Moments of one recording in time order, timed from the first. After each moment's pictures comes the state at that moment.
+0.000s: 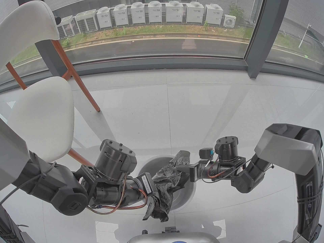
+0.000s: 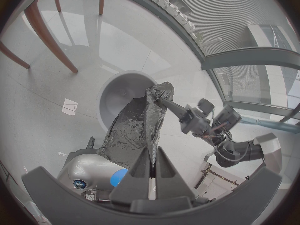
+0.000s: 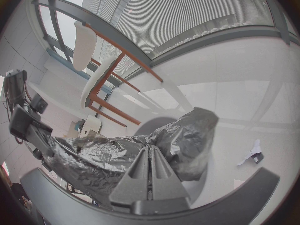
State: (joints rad) left arm -0.71 1.85 -0.72 -0.37 -0.09 -1.00; right arm 0.51 2.39 -0.94 -0.98 0.49 0.24
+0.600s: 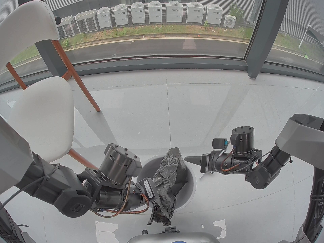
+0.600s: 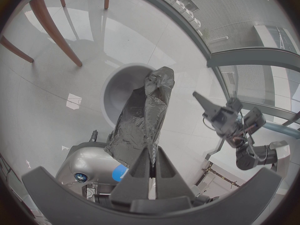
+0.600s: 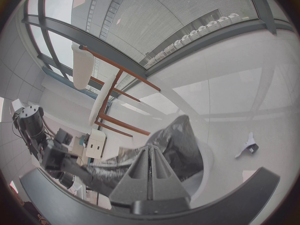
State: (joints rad) left arm -0.73 1.86 -0.73 -0.32 -0.09 -1.04; right arm 0.48 2.21 -0.81 -0.99 0.49 0.39
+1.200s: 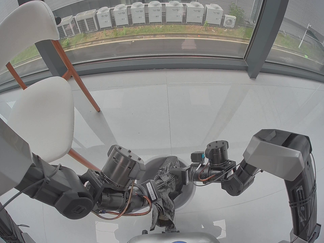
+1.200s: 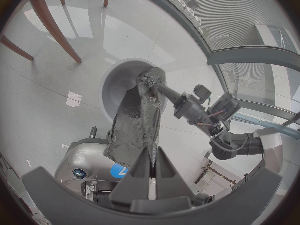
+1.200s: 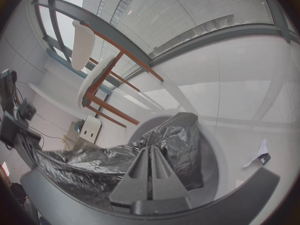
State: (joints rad) left arm -0.75 1.86 -0.74 -0.29 -0.09 -1.06; right arm 0.54 2.48 -1.04 -0.98 0.47 0.26
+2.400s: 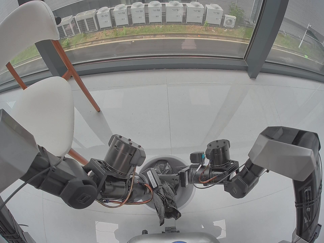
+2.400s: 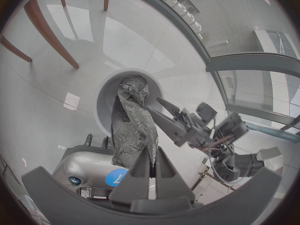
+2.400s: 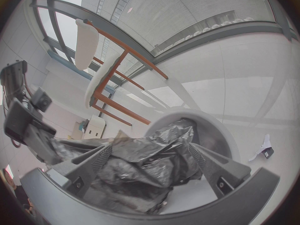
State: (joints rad) left arm -0.71 1.90 -0.82 -0.29 -0.09 -1.06; right arm 0.58 2.40 -0.96 -0.98 0.47 0.30
